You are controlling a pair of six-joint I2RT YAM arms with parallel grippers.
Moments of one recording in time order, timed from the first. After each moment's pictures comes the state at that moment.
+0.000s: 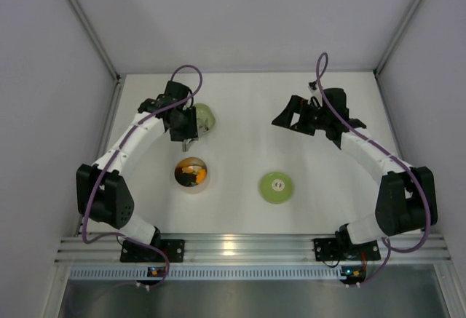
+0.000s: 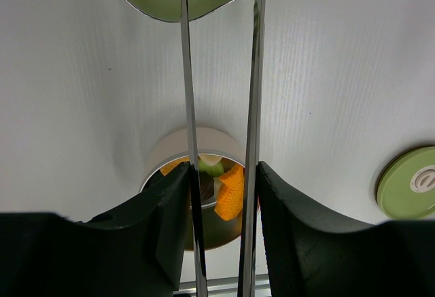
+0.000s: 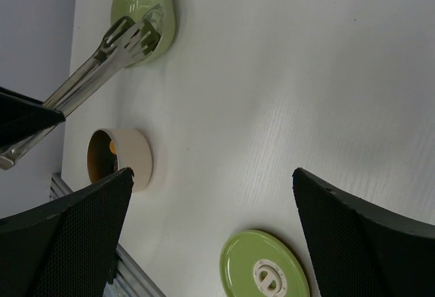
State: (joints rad) left arm -0.32 1.56 1.37 -0.88 -0.02 -0.39; right arm 0.23 1.45 1.01 -0.15 -0.50 0.53
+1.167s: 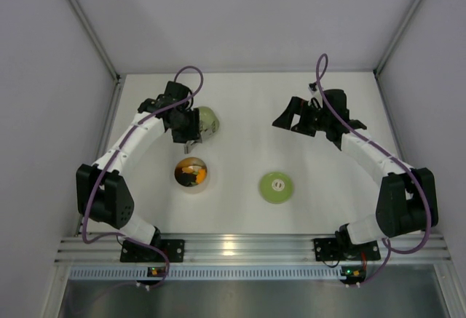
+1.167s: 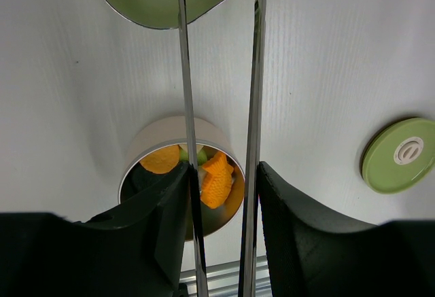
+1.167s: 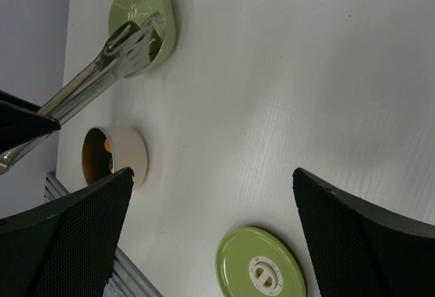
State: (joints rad) left arm -0.32 1.56 1.37 -0.89 0.07 -0.37; right arm 0.23 1.44 0.99 -0.15 -0.49 0.52
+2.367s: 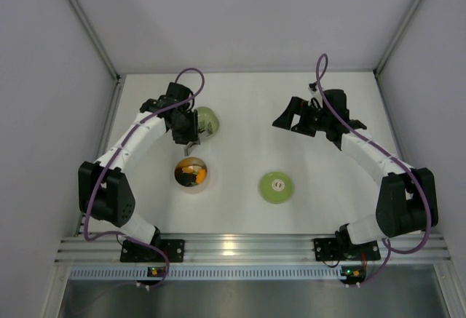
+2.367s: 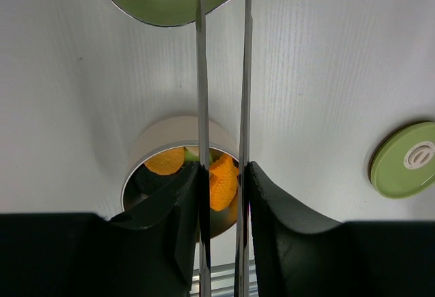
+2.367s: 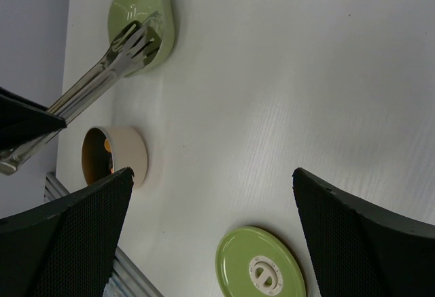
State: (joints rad) left arm -0.32 1.58 1.36 -0.89 0.07 -0.37; right arm 0.23 1.44 0.99 -0.16 -0.49 0.52
